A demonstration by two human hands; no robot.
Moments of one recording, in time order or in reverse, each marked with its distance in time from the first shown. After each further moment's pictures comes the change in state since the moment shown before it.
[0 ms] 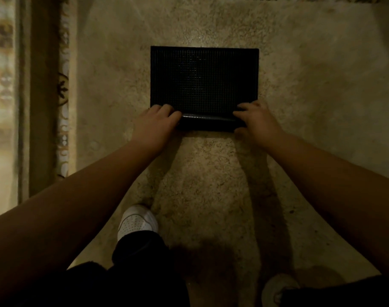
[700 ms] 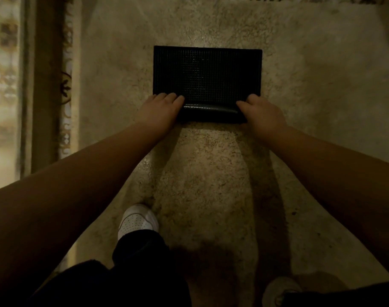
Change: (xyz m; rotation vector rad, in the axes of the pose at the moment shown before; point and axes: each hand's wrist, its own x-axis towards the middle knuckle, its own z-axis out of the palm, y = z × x) left_hand 0.033 -0.009 -0.007 0.031 -0.091 0.031; right_hand 0.013 -0.002 -0.011 -0.254 0.018 -0.074
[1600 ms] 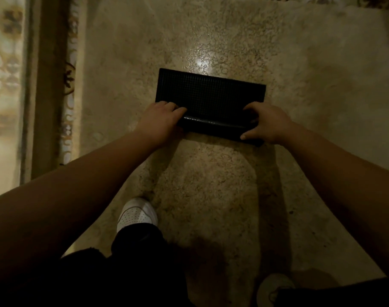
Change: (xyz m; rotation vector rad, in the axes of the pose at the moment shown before) left_hand -0.027 0.000 0.016 -0.105 0.050 0.055; right_hand -0.013 0.008 -0.008 0.428 -0.228 0.198
